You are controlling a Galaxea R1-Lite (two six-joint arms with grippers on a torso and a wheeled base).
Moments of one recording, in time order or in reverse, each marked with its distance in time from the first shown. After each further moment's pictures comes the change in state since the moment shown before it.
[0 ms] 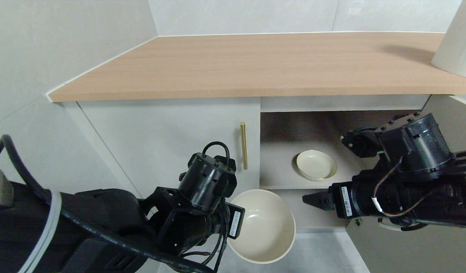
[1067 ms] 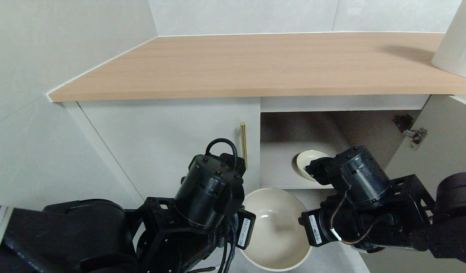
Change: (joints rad) left arm -0.097 -0.074 0.006 -0.003 0.067 0.000; right arm 0.085 0.153 0.017 -0.045 -0.032 0.020
